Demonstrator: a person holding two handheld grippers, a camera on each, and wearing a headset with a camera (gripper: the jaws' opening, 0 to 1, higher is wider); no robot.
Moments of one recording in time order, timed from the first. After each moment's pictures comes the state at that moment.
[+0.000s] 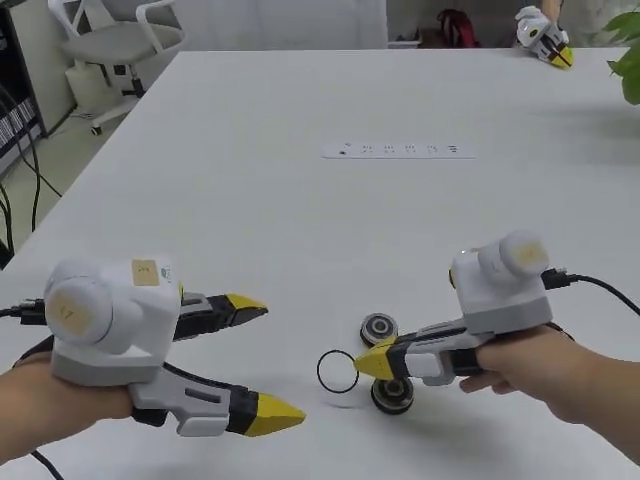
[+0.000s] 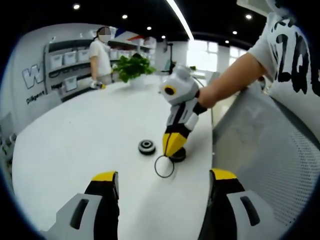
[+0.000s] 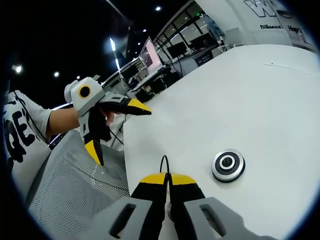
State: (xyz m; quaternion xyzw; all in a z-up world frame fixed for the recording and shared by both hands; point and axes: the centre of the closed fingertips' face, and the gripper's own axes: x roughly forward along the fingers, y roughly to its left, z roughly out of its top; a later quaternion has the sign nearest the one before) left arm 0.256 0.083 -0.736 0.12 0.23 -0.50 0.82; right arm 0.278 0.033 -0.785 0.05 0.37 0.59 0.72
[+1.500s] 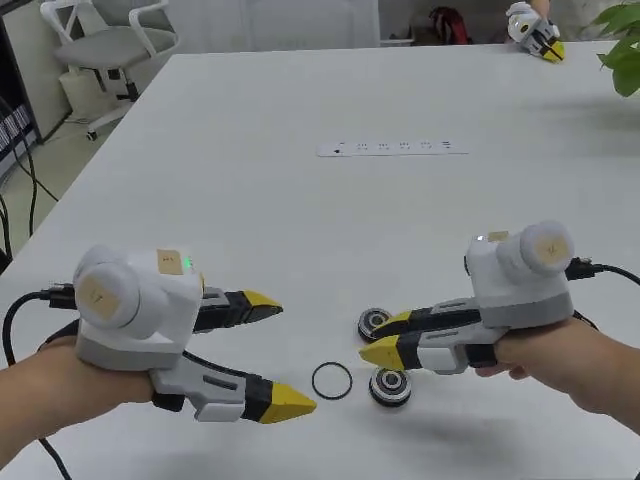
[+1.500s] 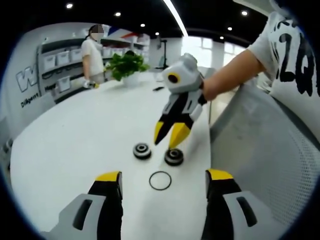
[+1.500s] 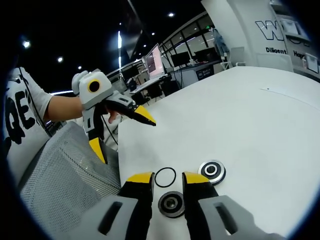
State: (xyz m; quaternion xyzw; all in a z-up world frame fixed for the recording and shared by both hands) left arm 0.262 0.062 -0.736 0.13 0.24 -0.52 0.81; right arm 0.289 0.005 -0.760 0.00 0.30 0.58 0.75
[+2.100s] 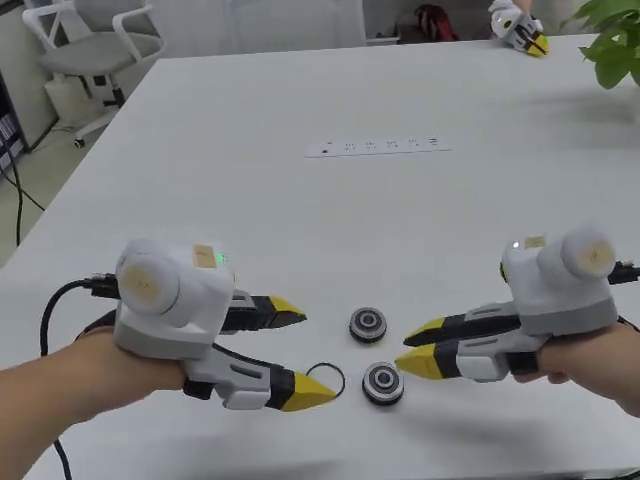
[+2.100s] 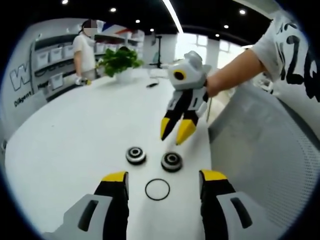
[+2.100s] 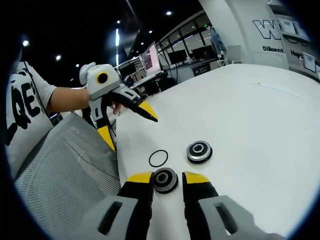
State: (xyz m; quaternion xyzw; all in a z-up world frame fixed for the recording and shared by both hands) left arm 0.270 0.036 -0.750 0.13 0.26 -0.55 0.78; right arm 0.281 -0.029 -0.776 -0.01 0.32 0.57 0.75
